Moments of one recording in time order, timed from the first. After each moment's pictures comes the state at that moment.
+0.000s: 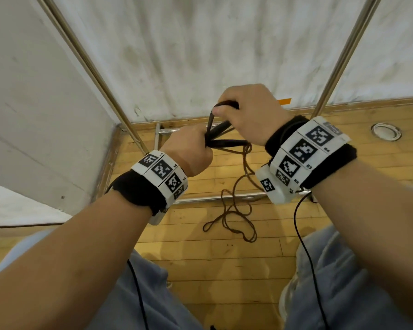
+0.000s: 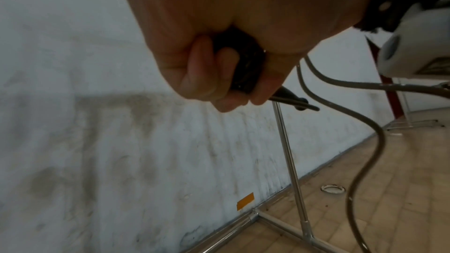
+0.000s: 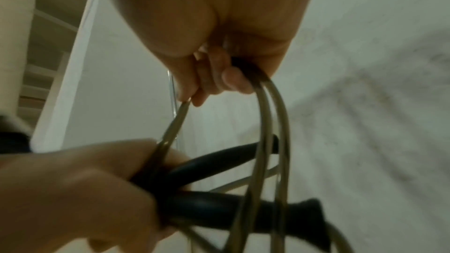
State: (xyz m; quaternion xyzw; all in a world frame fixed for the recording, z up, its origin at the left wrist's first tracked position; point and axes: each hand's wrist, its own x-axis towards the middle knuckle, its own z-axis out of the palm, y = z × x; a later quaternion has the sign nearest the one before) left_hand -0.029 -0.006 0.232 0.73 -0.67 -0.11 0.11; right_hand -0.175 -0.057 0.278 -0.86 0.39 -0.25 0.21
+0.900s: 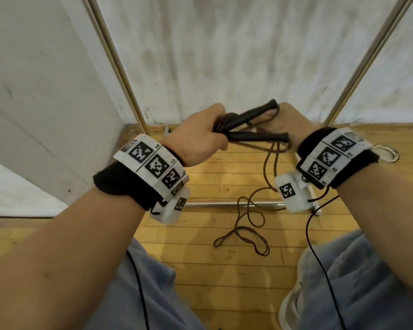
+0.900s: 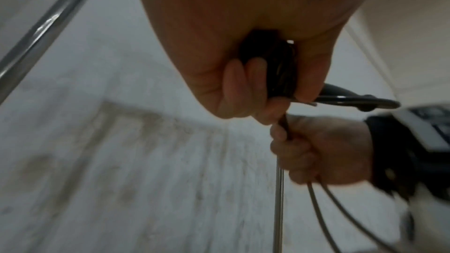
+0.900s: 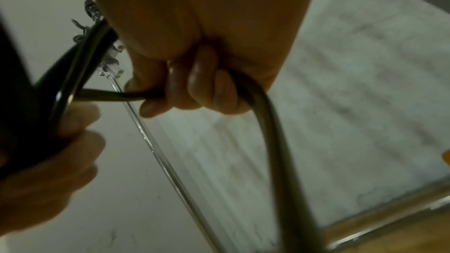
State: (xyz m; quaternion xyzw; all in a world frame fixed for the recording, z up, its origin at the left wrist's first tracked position) left_hand -0.005 0.028 0.291 0.63 -0.69 -0.26 0.26; right_hand -0.182 -0.064 0.266 -0.76 0.39 -0.27 0.44
